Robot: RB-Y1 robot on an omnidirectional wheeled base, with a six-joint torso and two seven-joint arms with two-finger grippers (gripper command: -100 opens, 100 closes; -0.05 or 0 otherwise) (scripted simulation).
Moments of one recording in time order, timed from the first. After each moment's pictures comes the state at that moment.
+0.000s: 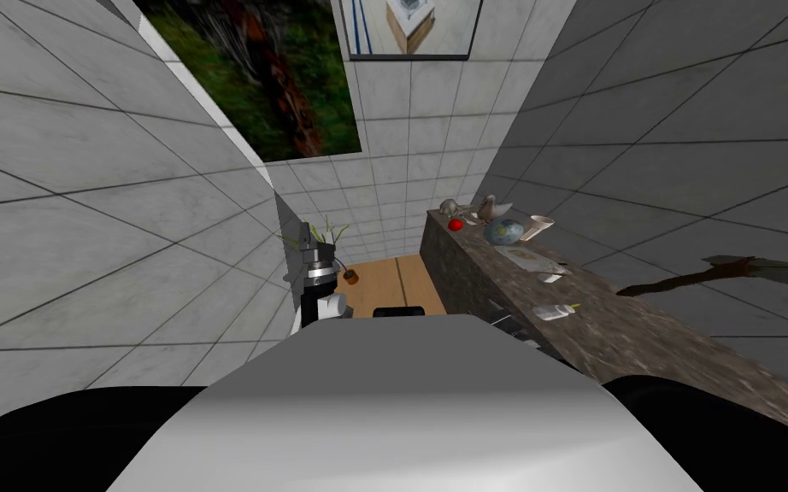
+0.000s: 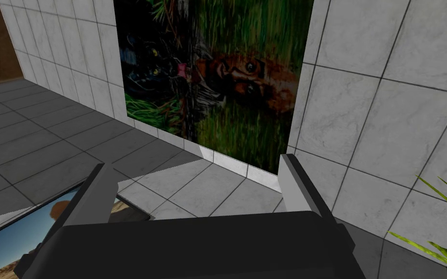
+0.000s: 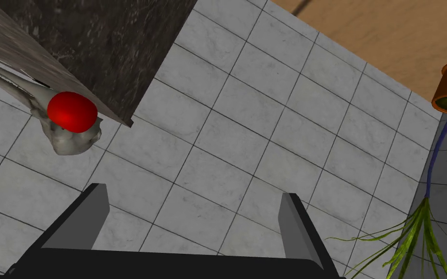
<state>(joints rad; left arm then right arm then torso) 0.45 -0.02 -0.04 -2.27 -0.02 -0.37 0.08 1.26 -0.61 -0.14 -2.24 0.97 -0.19 0.54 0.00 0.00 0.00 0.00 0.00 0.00</state>
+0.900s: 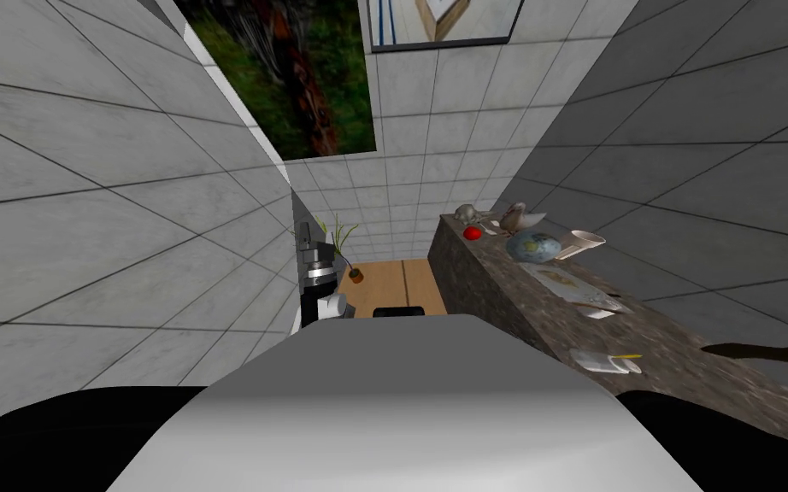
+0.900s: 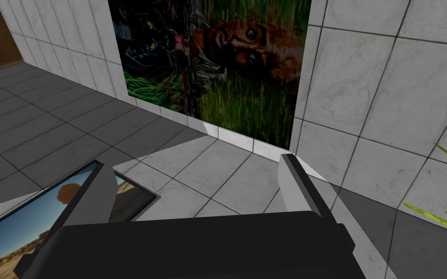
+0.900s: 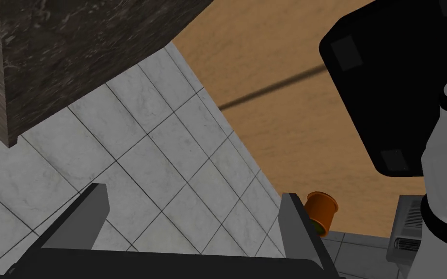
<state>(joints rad) 0.45 -0.02 -0.04 -2.27 -0.02 -0.37 0.08 1.51 -0.73 -0.16 -2.20 1.21 -0.12 0.68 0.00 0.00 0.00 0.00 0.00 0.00</state>
